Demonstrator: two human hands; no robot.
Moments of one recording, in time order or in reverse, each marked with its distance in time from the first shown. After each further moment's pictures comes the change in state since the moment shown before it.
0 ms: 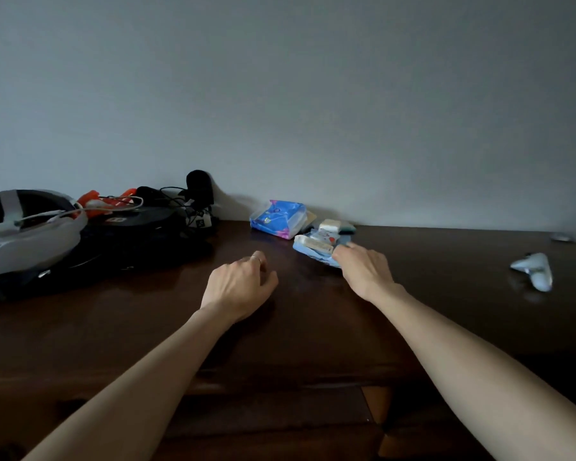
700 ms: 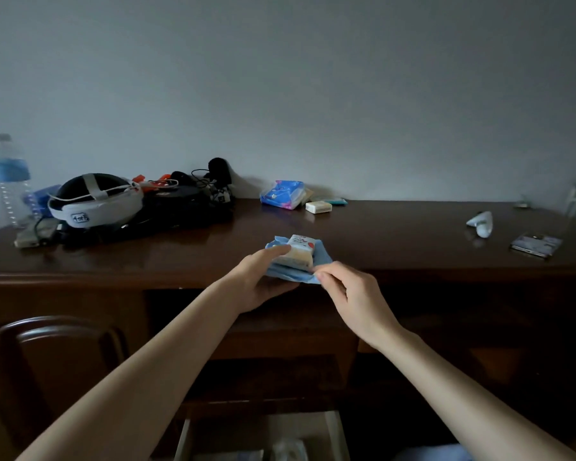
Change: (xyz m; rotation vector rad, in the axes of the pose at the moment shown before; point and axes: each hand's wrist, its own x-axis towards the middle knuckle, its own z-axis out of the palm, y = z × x) left_hand -0.161 0.080 -0.100 -1.555 -0.414 -0.785; right_hand -0.258 -0.064 -0.077 0.897 0.384 -0.269
